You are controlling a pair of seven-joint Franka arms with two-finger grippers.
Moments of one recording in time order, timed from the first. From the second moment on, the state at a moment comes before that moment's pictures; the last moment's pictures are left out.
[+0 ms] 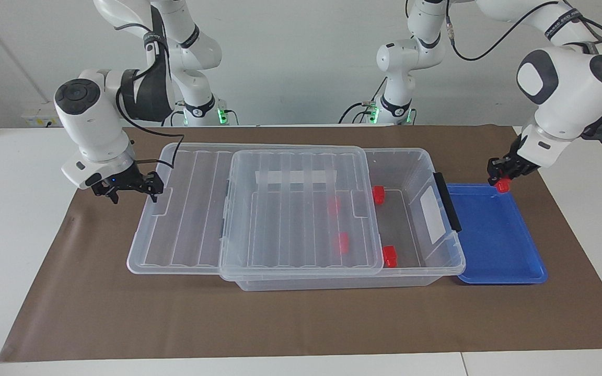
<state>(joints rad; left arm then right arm) 0.12 0.11 -0.09 -1.62 0.01 1.67 -0.01 0.00 0.14 -0.03 -1.79 -0.12 1.91 -0.05</state>
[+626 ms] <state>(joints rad) 0.06 0.06 -0.30 -1.58 -0.08 1.69 -0.53 -0.05 0.13 -0.04 -1.79 -0.12 1.89 -0.11</state>
